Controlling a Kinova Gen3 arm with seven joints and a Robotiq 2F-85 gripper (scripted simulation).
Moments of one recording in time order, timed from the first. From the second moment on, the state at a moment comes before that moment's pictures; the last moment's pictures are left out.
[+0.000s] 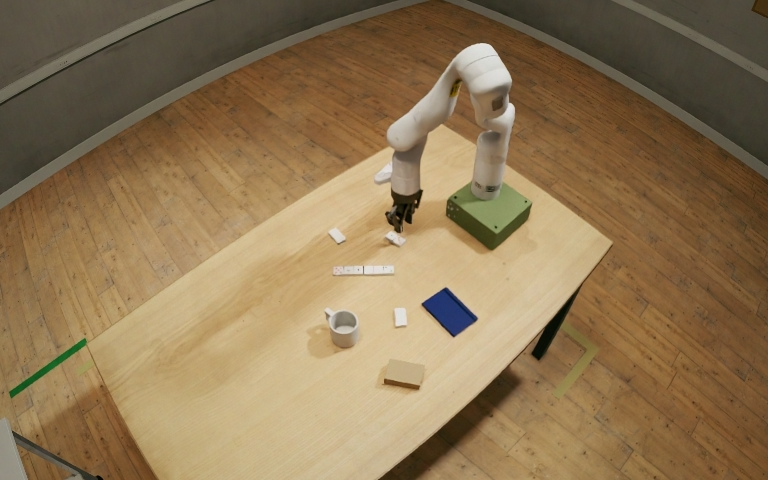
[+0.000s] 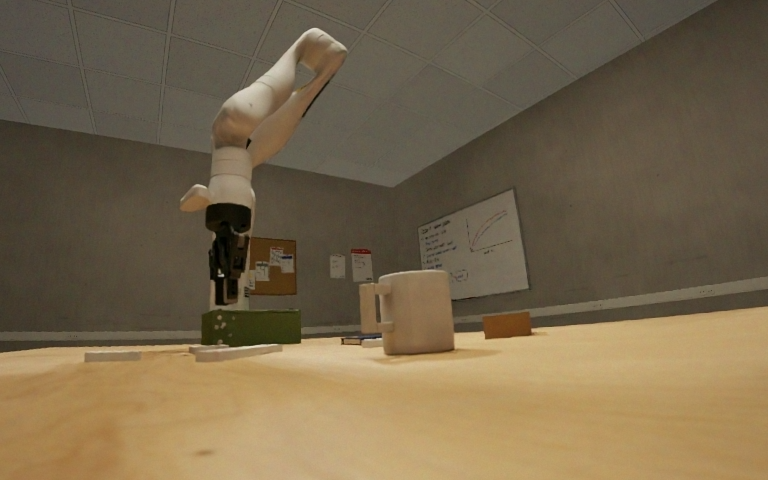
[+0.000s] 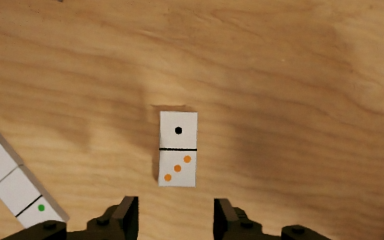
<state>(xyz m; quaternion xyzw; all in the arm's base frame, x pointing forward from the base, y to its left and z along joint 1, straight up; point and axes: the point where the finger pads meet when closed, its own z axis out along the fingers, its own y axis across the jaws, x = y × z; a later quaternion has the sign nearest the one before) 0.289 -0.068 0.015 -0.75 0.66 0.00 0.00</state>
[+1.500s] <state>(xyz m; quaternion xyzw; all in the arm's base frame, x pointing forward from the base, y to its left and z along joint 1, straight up) 0.402 -0.232 0.033 -0.66 0.75 0.00 0.00</state>
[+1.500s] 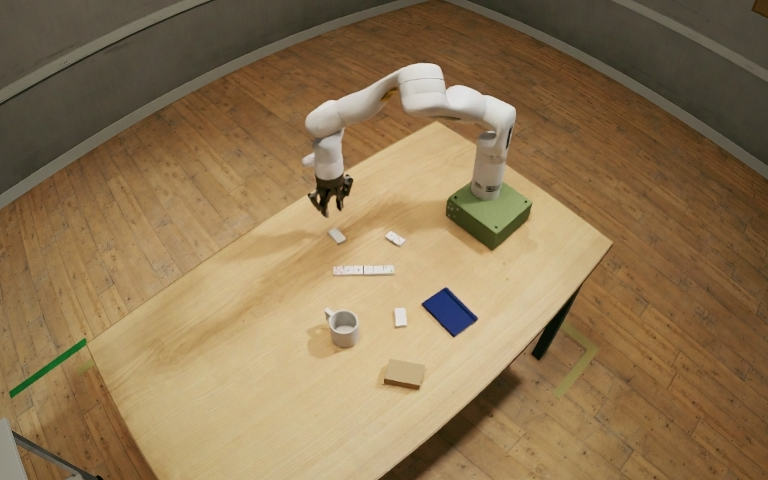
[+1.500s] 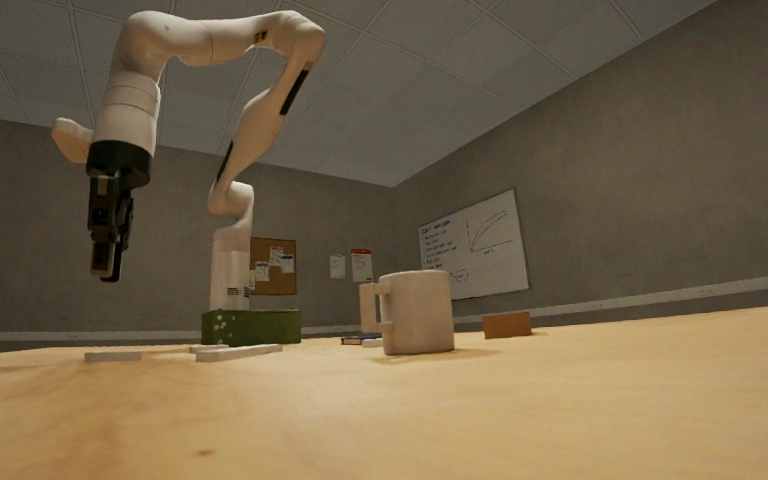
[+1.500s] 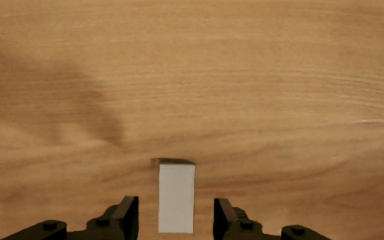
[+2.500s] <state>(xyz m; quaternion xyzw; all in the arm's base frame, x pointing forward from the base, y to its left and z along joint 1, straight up) 0.402 -0.232 0.031 -0.66 0.75 0.00 0.00</state>
